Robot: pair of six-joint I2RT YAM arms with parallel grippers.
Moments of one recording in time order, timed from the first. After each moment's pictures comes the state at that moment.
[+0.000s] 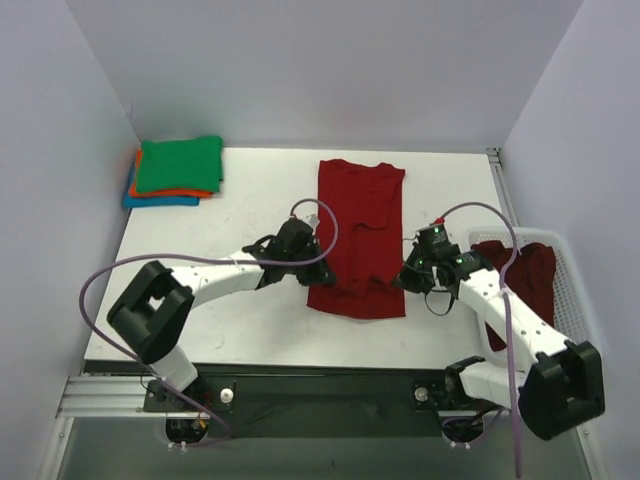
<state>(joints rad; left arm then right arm) -0.78 1.62 0.95 -0.09 0.21 -0.93 0.37 1.12 0.74 -0.64 -0.03 0.84</state>
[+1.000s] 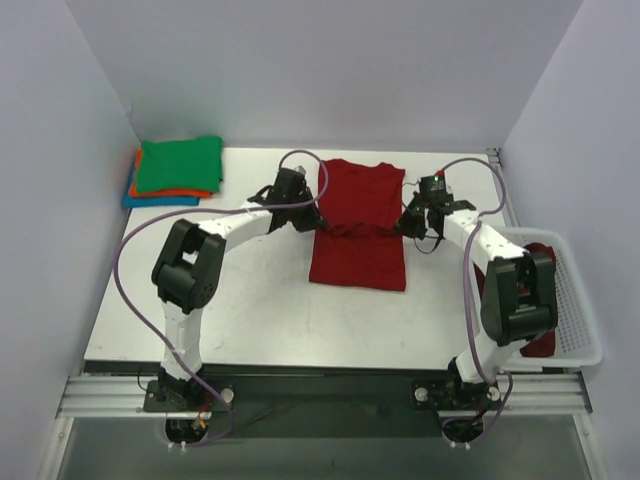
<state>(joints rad) -0.53 2.03 1.45 -0.16 0.21 -0.86 0.18 1.65 1.10 -0.38 -0.06 0.75</state>
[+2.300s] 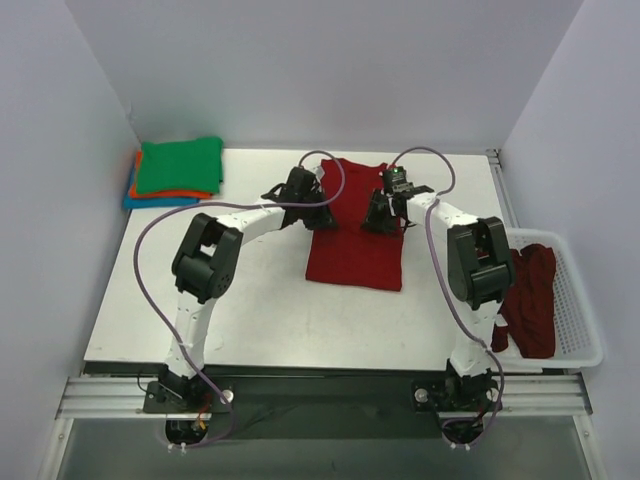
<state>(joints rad) -0.55 2.17 1.60 -0.17 0.28 -0.69 0.31 1.96 1.37 -0.39 -0.10 0.58</state>
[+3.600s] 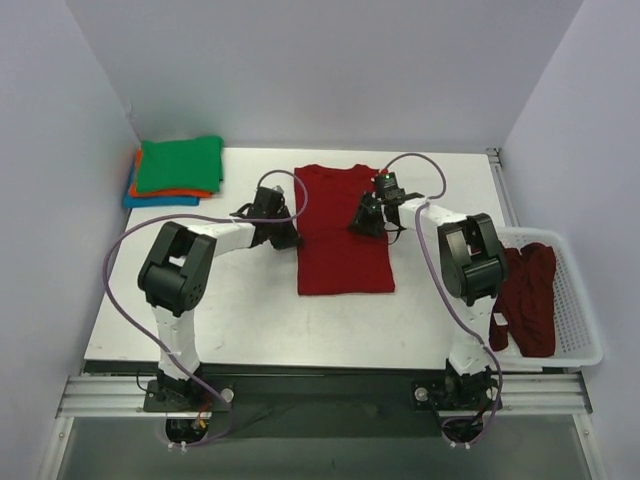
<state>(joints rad) -0.44 2.01 1.25 -0.09 0.19 -0.78 0.33 2.06 1.37 -0.27 -0.17 0.65</state>
